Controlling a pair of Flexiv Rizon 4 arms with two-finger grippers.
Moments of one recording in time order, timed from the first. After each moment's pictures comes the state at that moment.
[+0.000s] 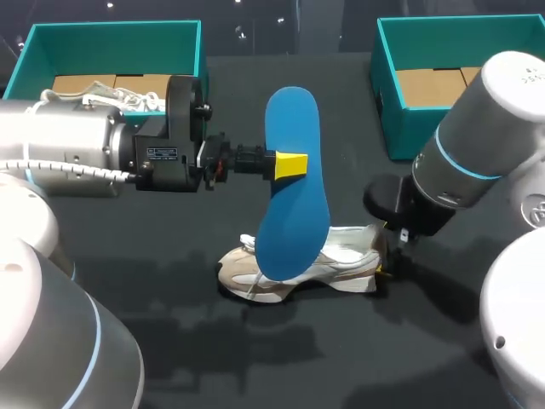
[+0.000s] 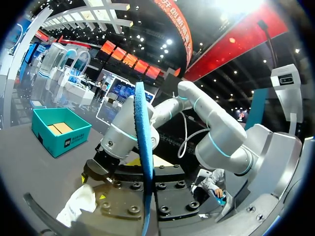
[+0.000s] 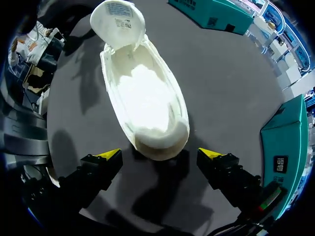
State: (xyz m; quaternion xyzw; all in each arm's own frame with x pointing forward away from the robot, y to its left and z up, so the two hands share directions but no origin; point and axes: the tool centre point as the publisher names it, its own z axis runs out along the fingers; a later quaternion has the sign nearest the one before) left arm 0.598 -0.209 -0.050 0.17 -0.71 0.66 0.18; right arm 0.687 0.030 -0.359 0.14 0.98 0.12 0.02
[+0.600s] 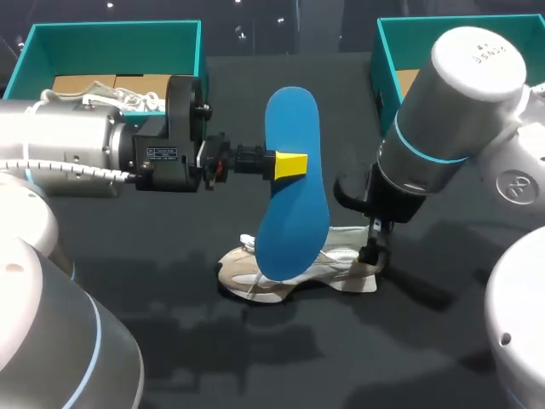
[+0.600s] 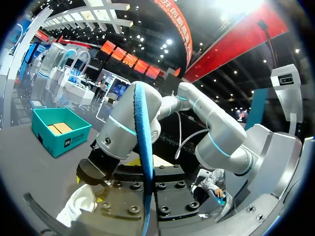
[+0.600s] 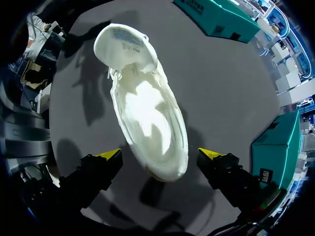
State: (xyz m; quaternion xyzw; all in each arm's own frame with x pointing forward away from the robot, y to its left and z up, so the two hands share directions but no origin) left arm 0.598 -0.208 -0.050 0.17 -0.71 0.66 0.18; right arm 0.692 0.069 -0.326 0.12 0.99 0.09 0.04
